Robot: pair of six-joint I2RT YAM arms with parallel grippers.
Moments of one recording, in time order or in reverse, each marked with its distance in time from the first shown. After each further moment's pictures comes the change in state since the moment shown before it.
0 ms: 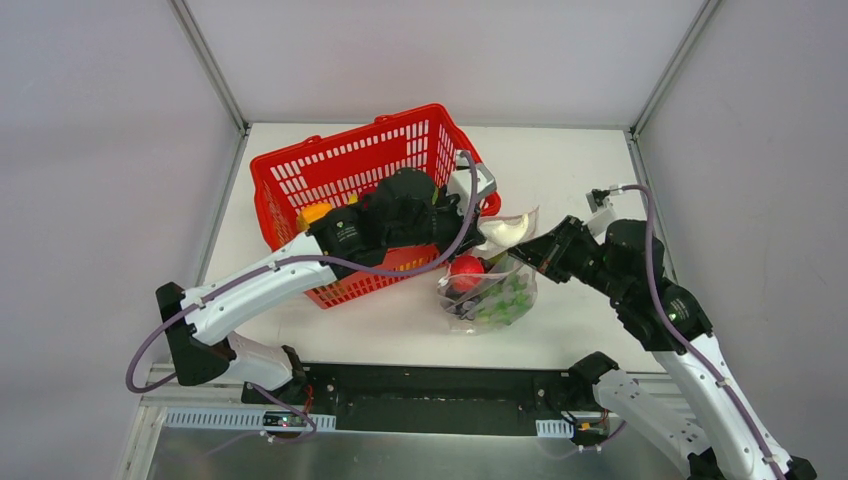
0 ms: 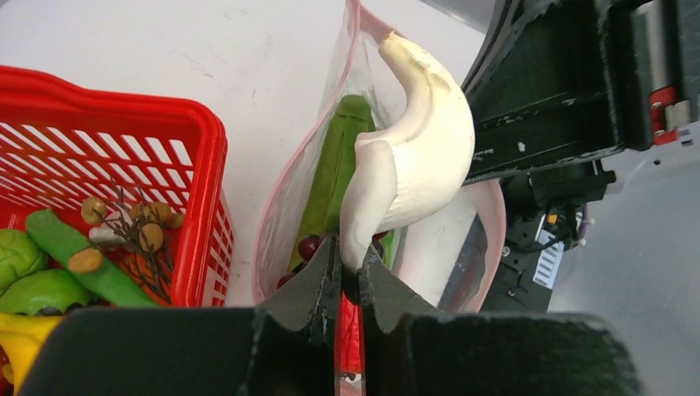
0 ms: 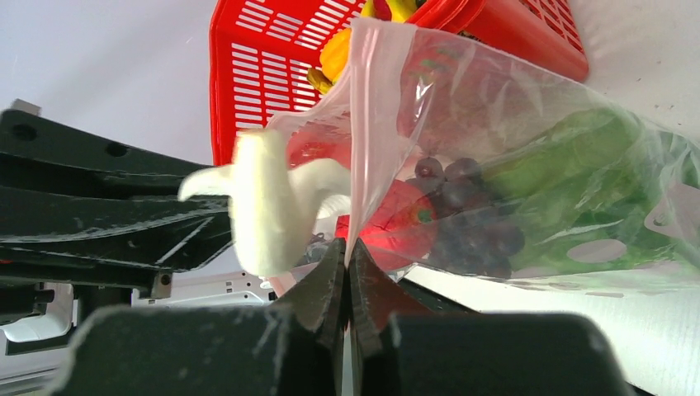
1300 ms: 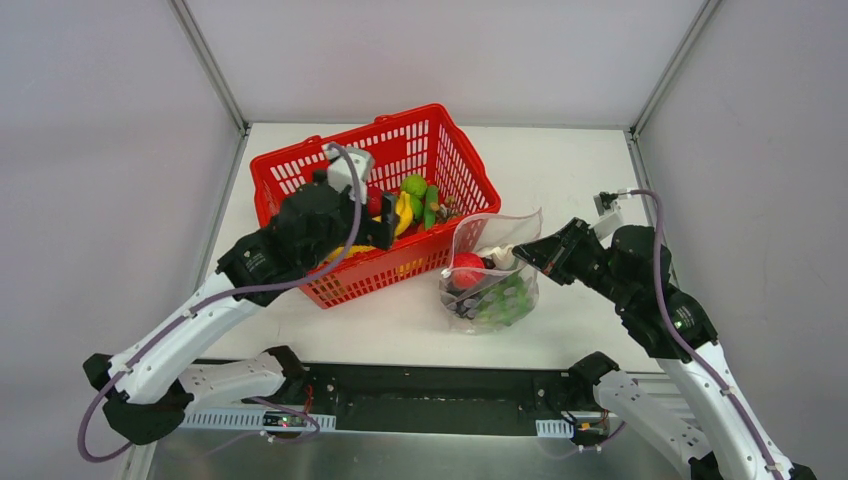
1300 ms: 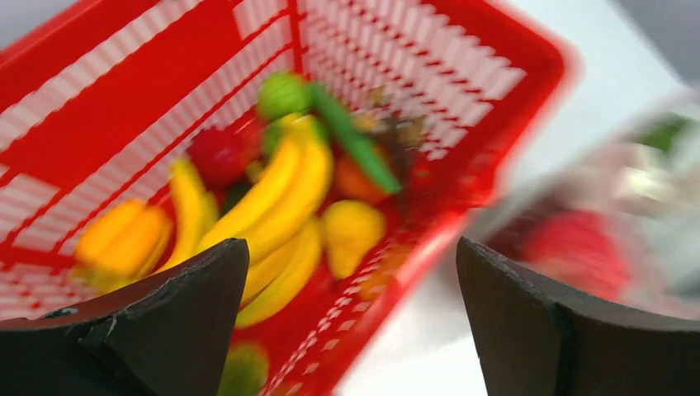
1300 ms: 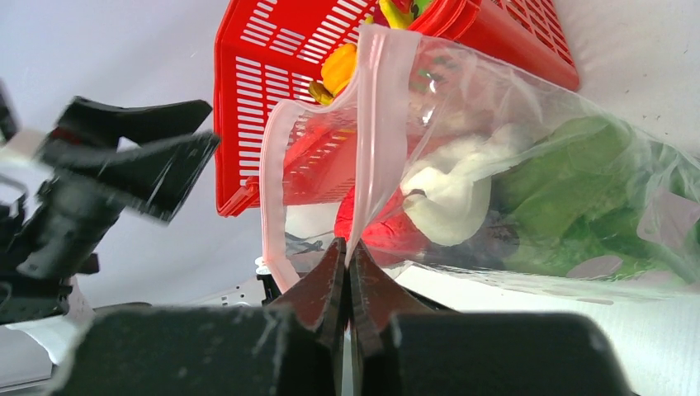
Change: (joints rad) left arm 0.120 -0.368 -0.208 -0.133 -0.439 -0.051; right arm 0.000 -0.037 -0.006 -0.002 0.035 0.000
